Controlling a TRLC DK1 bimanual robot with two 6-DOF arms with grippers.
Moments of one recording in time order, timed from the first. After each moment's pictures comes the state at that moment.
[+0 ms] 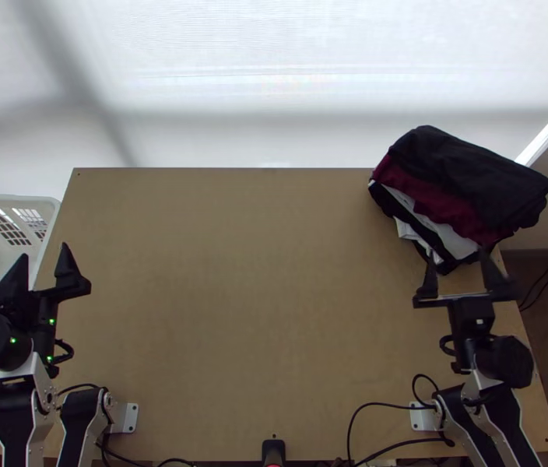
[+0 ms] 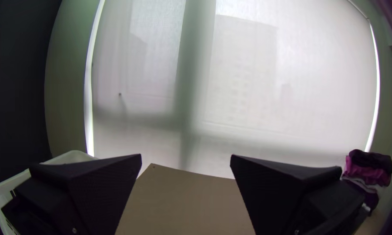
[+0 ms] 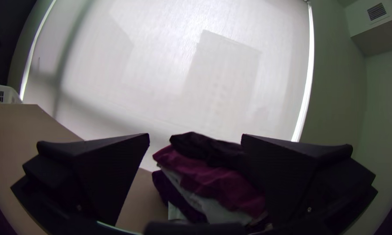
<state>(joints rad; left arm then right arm) 0.21 0.36 0.55 -0.13 -0.05 -0.10 0.25 0.33 0.21 0.40 0.18 -0.34</state>
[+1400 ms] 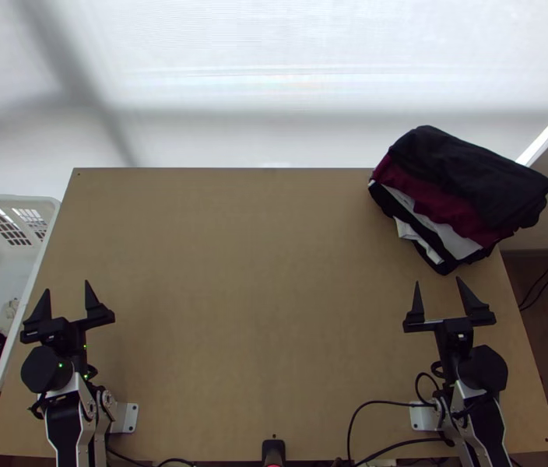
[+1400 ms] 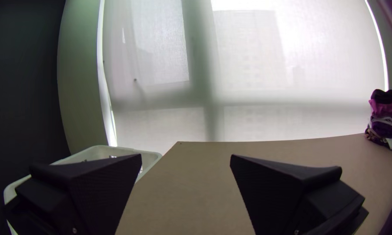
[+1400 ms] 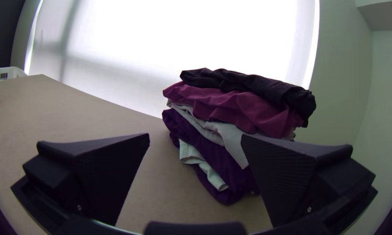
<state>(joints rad) 0.32 0.00 0.04 0.02 -0.03 0.10 0.19 0.00 0.01 0.04 0.16 -0.26</state>
